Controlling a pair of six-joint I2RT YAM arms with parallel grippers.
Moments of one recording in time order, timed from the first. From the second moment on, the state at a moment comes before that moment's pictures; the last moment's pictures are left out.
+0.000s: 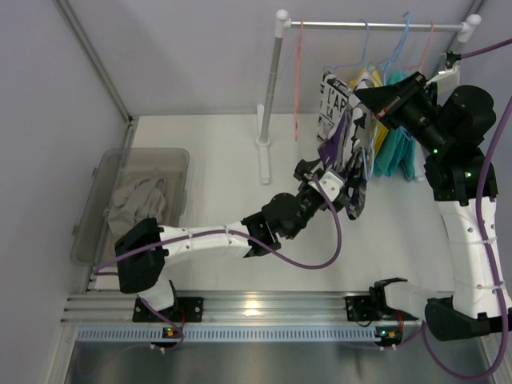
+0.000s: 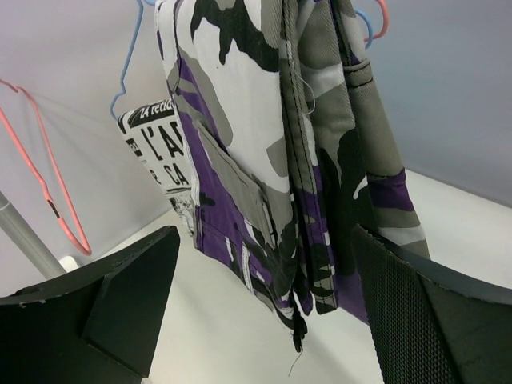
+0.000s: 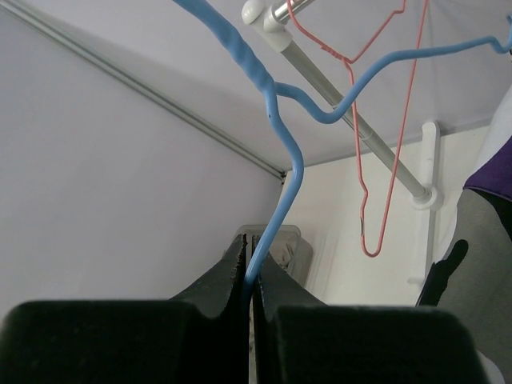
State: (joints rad) left arm -1.24 1.64 1.18 0.69 -0.49 0.32; right arm 0.16 1.15 1.67 -0.47 -0.32 0.86
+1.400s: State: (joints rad) left arm -1.22 1.68 1.26 0.59 -0.46 0.18; right arm 0.16 1.09 1.64 -0.46 -0.31 0.87
